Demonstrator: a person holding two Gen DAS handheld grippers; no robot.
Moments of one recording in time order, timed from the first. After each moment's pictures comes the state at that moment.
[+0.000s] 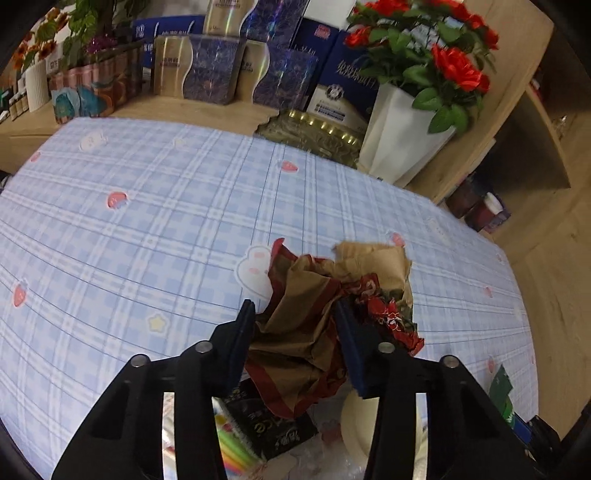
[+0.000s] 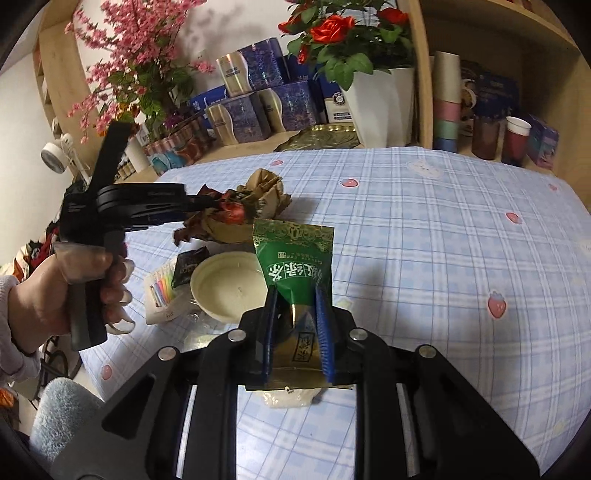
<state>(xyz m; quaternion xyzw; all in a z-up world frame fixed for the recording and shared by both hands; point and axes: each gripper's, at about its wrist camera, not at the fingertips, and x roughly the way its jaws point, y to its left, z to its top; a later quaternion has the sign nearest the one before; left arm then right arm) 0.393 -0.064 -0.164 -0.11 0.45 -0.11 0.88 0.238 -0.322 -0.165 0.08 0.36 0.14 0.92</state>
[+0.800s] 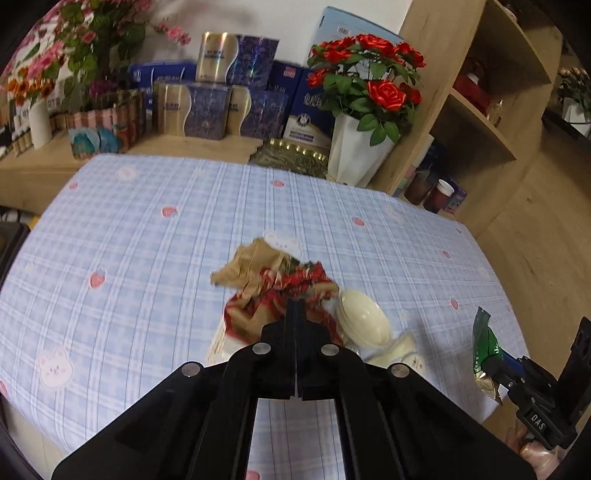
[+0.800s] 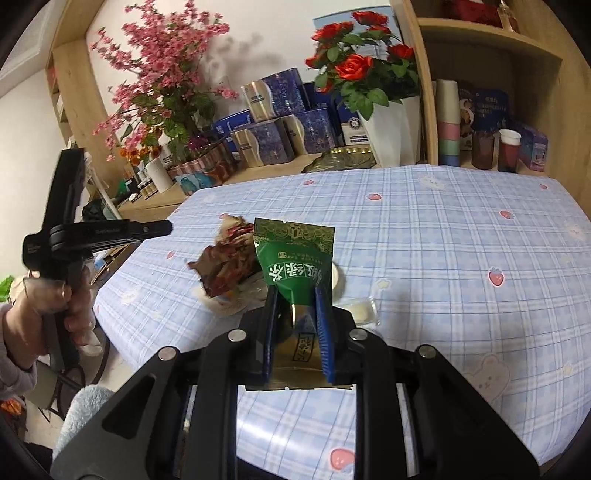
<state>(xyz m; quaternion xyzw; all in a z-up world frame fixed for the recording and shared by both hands) 0.268 -0.006 -0.099 -0.08 0.41 -0.15 0.90 0.154 -0.289 -0.126 0.09 0.32 0.16 0.93</state>
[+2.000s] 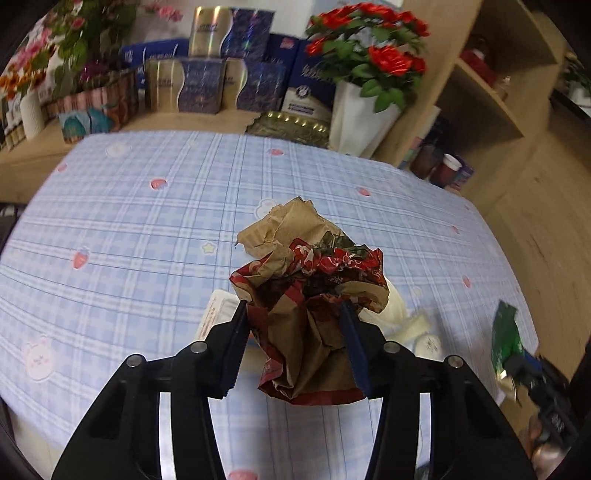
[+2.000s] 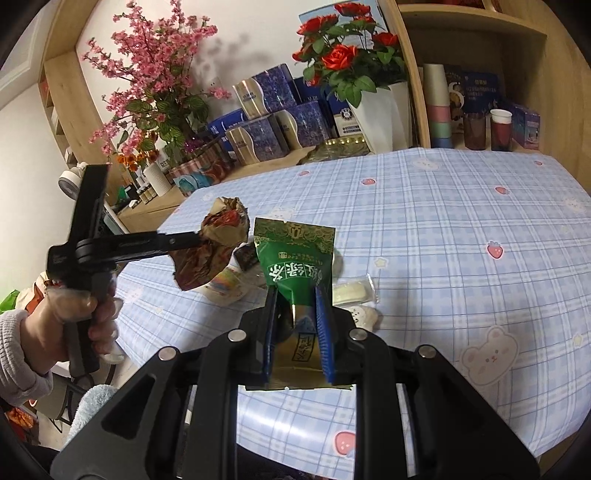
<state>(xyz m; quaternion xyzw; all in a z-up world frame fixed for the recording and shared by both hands) 0.269 -0.022 -0.123 -0.05 0.44 -0.17 0.88 0.142 -0.299 -0.140 0.13 0.33 0.15 0.92</state>
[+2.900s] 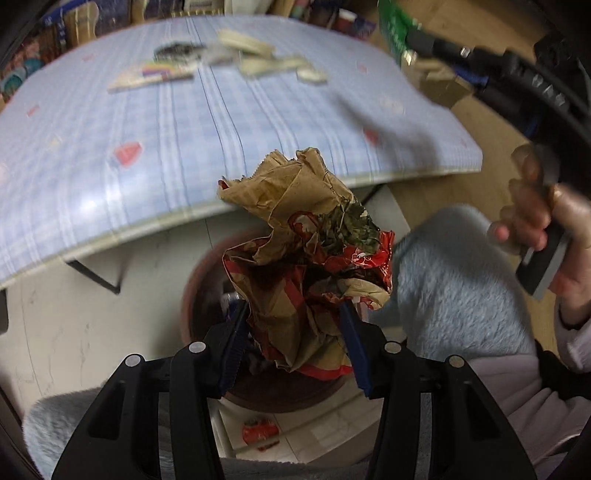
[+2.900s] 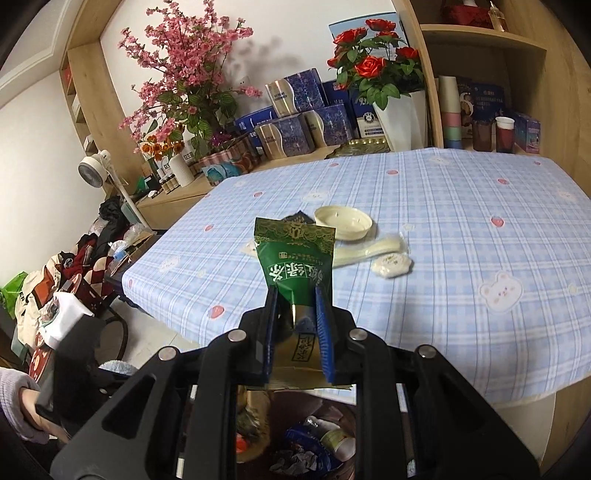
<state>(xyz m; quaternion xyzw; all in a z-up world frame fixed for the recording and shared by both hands) 0.037 -0.028 -0.222 0.04 0.57 -0.31 0.76 0.048 -0.258 -0.140 0.11 0.31 0.17 0.93</state>
